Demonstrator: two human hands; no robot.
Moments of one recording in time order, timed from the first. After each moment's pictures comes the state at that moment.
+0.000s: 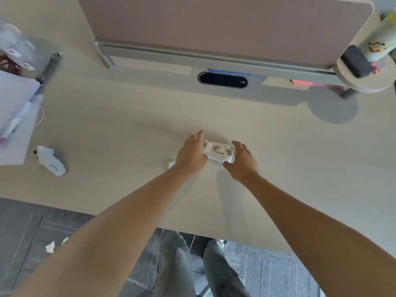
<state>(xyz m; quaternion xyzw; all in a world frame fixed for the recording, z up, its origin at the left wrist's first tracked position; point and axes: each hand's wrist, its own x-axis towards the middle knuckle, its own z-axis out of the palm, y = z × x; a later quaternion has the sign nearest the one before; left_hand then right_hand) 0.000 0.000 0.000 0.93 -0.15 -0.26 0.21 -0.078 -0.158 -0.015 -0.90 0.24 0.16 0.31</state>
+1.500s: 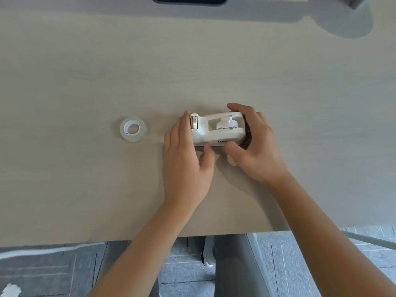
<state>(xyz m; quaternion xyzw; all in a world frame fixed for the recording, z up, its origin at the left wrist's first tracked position) -0.127 0.024 -0.124 0.89 -0.19 0.01 0.41 -0.176 -0.130 -0.106 -0.88 0.17 -0.12 0.43</state>
